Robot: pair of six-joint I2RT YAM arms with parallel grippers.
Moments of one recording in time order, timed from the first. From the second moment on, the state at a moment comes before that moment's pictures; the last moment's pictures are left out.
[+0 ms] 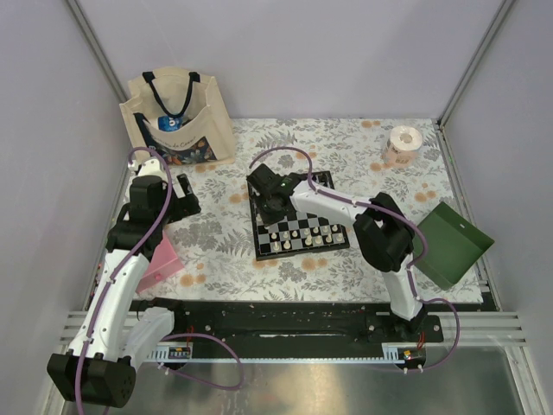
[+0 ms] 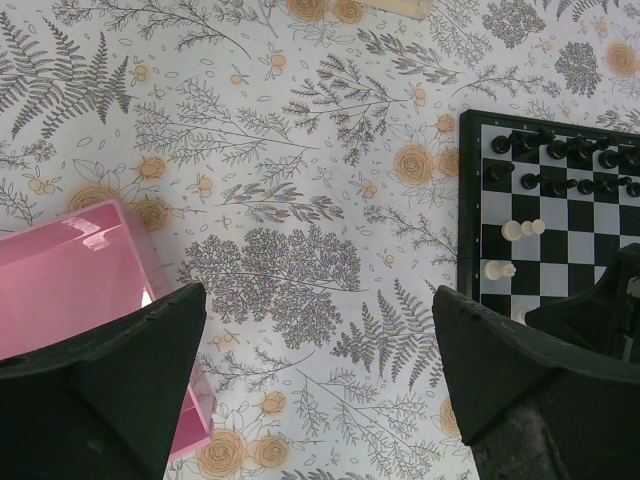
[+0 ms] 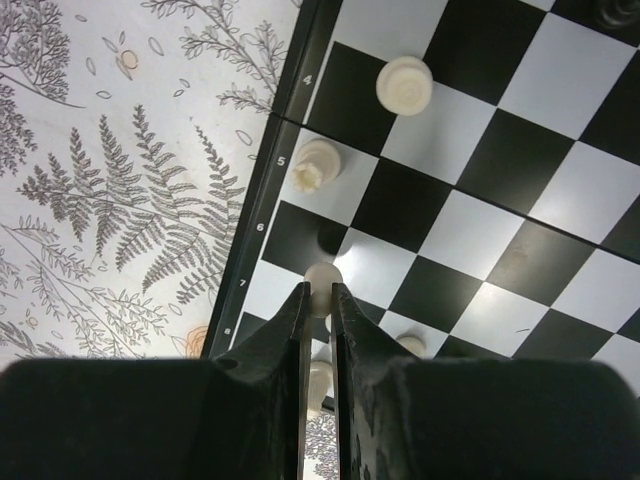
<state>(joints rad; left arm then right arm) -0.11 0.86 0.87 -0.61 -0.13 -0.36 0.87 2.07 1.65 -0.65 0.04 0.39</state>
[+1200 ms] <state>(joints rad) -0.11 0.86 0.87 -0.61 -0.12 -0.36 0.92 2.07 1.61 -0.64 -0.01 0.43</state>
